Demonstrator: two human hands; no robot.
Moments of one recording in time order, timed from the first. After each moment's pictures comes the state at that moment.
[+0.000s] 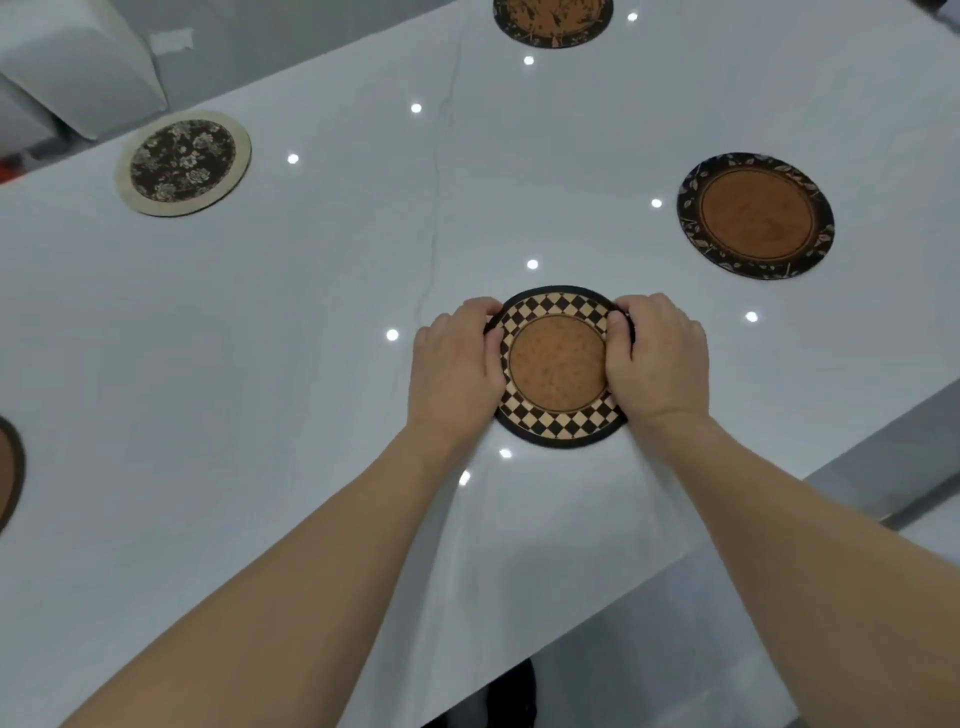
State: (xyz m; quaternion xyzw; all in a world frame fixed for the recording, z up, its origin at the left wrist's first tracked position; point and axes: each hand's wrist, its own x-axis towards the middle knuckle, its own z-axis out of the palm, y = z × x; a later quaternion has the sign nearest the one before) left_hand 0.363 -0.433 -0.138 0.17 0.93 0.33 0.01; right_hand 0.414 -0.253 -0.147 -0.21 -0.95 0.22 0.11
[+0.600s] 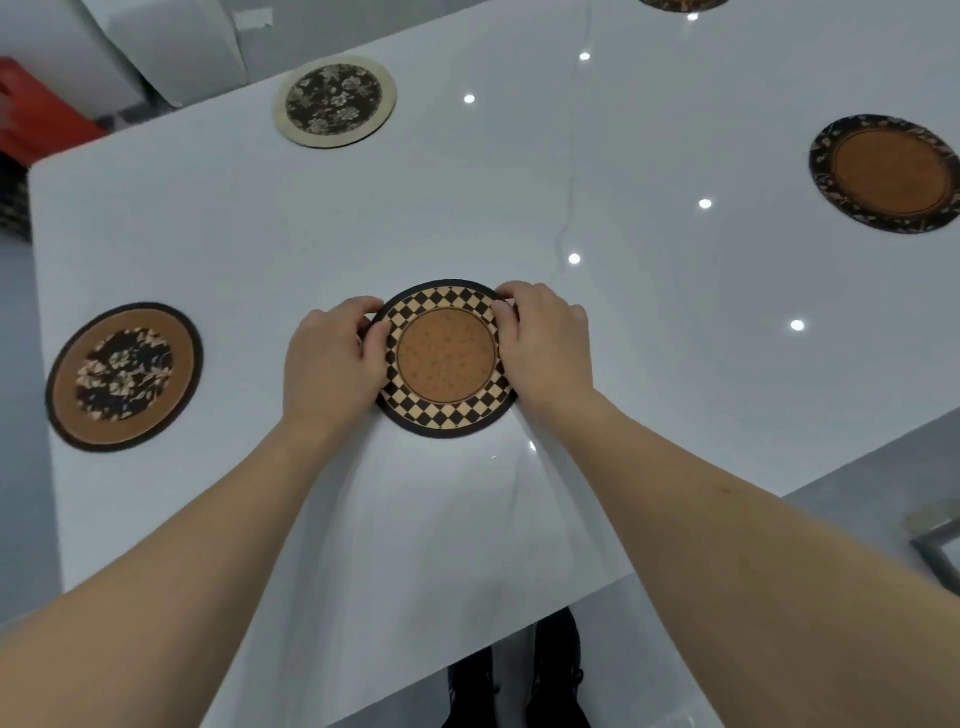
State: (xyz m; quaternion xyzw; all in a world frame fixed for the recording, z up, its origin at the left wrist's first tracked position) left_hand 0.375 -0.681 -0.132 0.07 0.96 0.27 -0.05; right_hand 0.399 -0.482 -0.143 -0.11 -0.94 0.31 0.06
